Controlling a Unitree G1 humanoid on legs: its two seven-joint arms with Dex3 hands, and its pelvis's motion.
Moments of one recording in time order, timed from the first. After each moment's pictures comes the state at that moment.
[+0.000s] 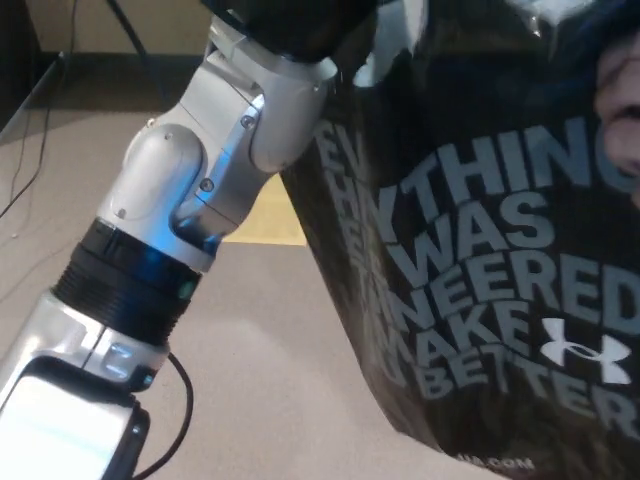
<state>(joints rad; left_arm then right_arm) -1.15 0.28 -0.30 0.24 0.89 -0.32 0.65 -0.05 -0.40 0.10 1.03 -0.29 -0.61 -0.19</state>
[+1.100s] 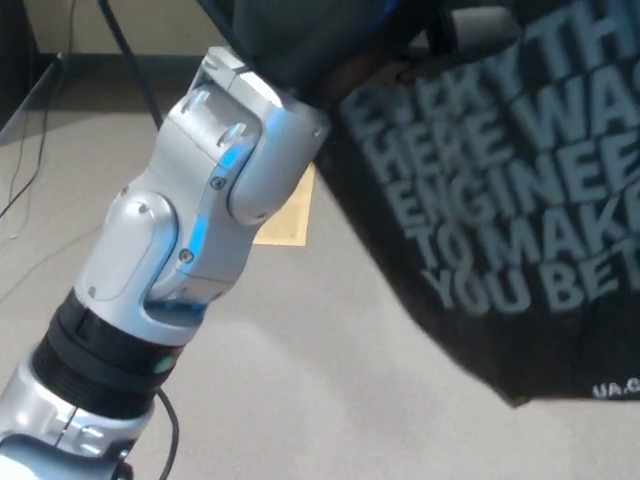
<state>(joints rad) -1.00 0.30 -0.30 -0.12 0.88 -0.11 0.13 -0.05 -0.40 0.11 1.01 -0.31 -0.61 -0.19</state>
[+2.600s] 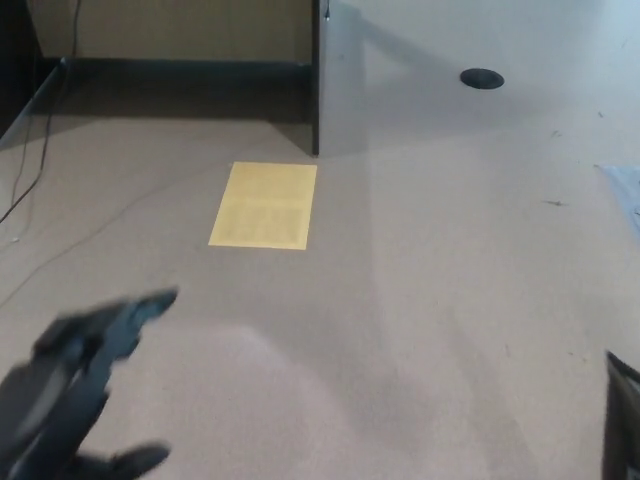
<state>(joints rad) 0.14 0.41 0.12 -0.10 0.55 -0.34 -0.06 -0.05 -0.38 0.11 1.02 -0.31 -0.60 -0.18</state>
